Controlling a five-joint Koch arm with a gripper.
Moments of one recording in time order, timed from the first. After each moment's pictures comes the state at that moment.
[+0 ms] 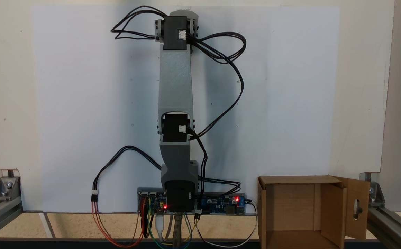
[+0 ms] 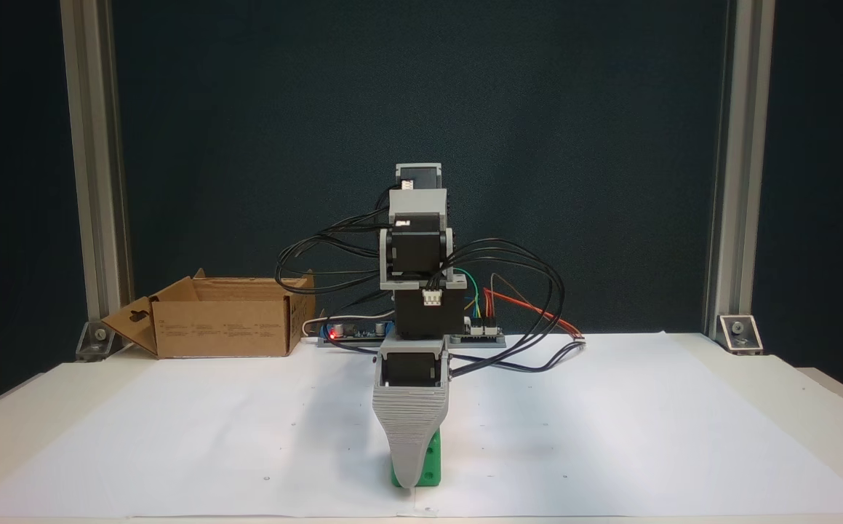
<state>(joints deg) -0.4 46.8 54.0 52.5 4.6</state>
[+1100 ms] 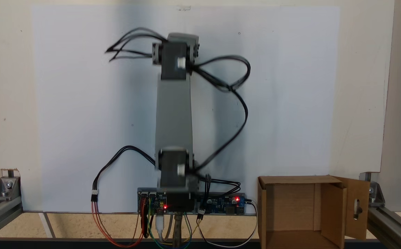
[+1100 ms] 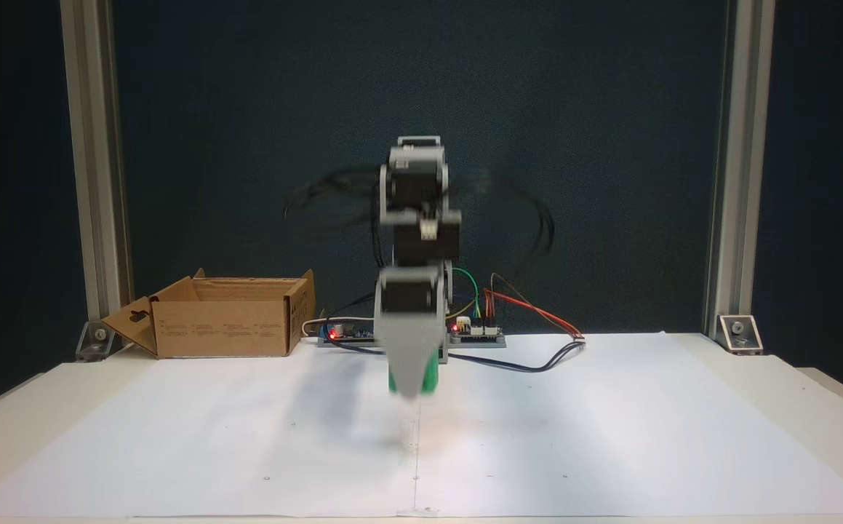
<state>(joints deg) 0.0 71.8 73.2 54.0 4.6</state>
